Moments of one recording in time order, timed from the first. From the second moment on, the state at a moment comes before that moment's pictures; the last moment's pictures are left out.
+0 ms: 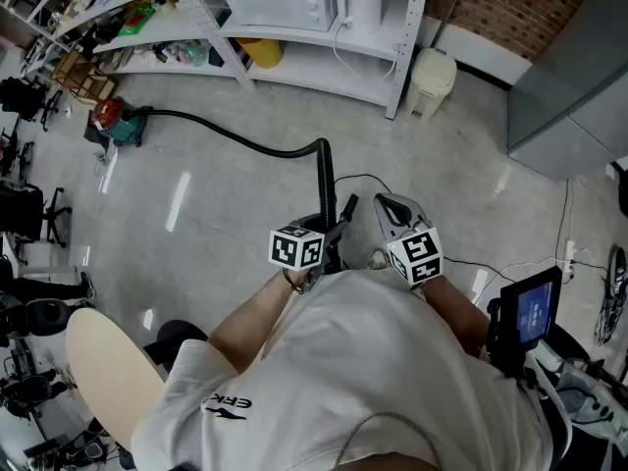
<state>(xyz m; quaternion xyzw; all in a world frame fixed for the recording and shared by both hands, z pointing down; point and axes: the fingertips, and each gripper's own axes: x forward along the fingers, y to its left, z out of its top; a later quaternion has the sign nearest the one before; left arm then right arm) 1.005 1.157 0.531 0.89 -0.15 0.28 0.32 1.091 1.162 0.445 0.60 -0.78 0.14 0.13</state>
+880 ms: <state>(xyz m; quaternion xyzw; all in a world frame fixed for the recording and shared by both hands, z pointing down) 1.017 1.143 0.526 0.89 -0.17 0.29 0.31 1.094 1.153 0.462 0.53 -0.82 0.12 0.16</state>
